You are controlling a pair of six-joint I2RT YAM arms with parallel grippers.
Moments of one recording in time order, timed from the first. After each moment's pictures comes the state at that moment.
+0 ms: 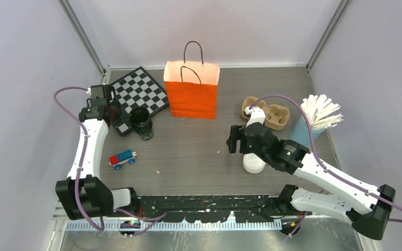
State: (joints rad) left arm 0.12 1.25 1.16 -0.78 0.03 -0.49; right arm 0.90 0.93 0.87 -0.61 0.38 0.58
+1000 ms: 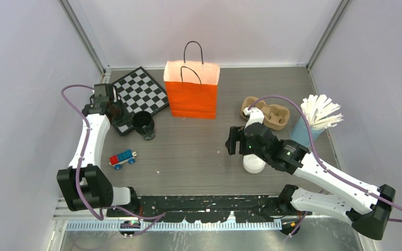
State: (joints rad) left arm 0.12 1.33 1.16 -0.78 0.08 -0.42; right arm 0.90 0.93 0.87 -0.61 0.33 0.58
